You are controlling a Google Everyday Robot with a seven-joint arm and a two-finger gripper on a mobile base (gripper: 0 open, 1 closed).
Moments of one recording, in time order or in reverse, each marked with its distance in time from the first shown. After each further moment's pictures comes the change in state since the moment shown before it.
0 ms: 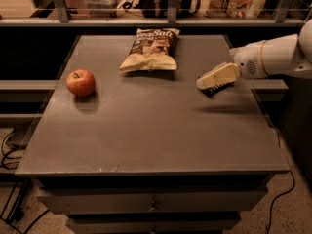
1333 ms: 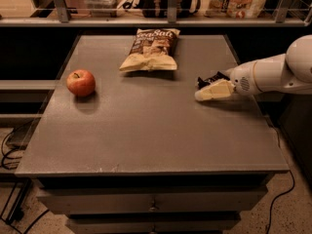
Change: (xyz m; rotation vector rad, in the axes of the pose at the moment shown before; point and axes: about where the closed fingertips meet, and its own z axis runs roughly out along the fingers) arm 0.058 0.001 0.027 0.014 0.099 0.122
